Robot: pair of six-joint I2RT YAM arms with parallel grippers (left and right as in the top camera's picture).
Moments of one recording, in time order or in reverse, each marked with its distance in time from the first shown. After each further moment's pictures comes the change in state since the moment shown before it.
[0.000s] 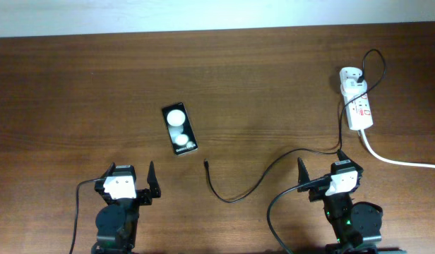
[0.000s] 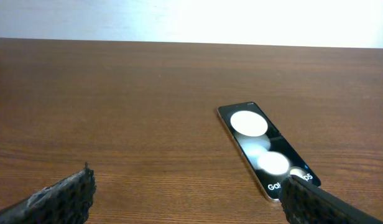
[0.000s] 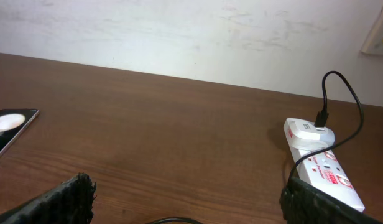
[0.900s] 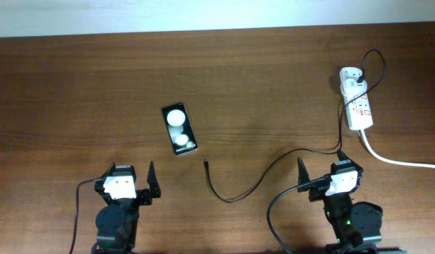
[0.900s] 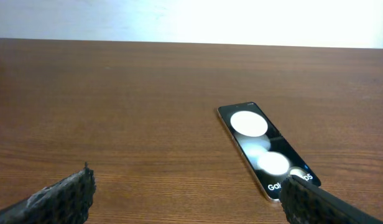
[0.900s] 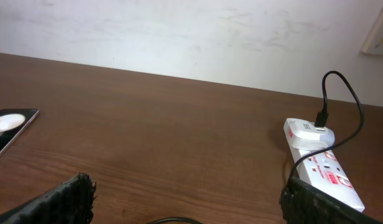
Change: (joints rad) left arm 0.000 0.000 0.000 0.001 -0.001 0.000; right arm 0.000 0.000 0.000 0.000 0.000 0.000
